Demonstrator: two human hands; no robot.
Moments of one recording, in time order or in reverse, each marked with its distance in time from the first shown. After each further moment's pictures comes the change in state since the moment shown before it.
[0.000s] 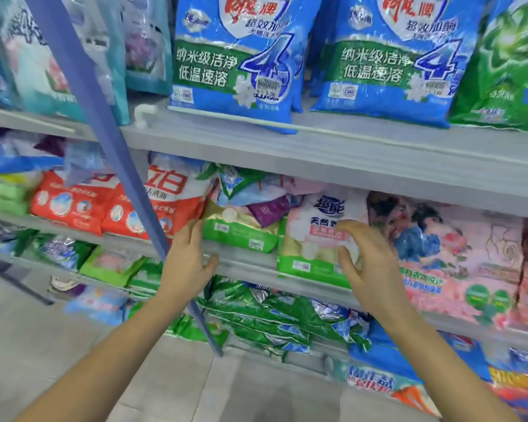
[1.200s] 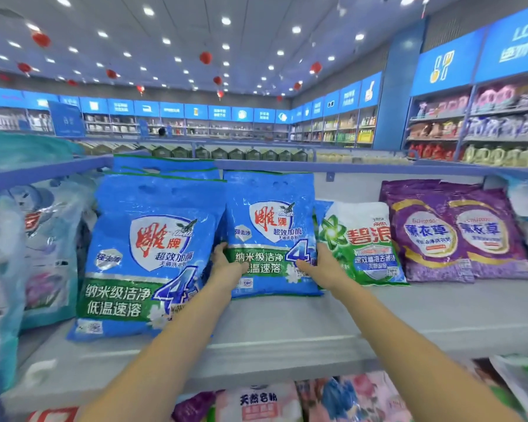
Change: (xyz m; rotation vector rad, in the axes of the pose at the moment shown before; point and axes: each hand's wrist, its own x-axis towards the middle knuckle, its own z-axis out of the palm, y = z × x) left_hand 0.251 0.239 -0.061 -1.125 -0.187 -0.158; right_hand 0.214 0.023 -0.137 0.215 0.058 0.597
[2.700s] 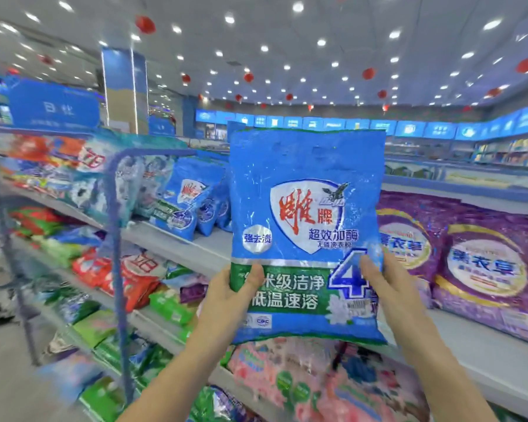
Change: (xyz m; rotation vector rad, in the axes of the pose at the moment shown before) left_hand -0.366 0.064 0.257 -0.028 0.546 0.338; right_hand -0.130 0.118 -0.296 0.705 -0.417 -0.514
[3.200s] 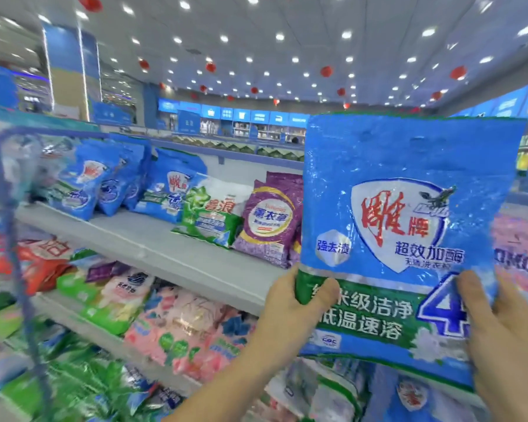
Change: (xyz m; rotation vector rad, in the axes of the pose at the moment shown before) left_hand -0.160 0.037 0.272 -0.055 -0.399 0.117; right_hand -0.119 -0.062 -0.296 -0.286 0.546 -0.121
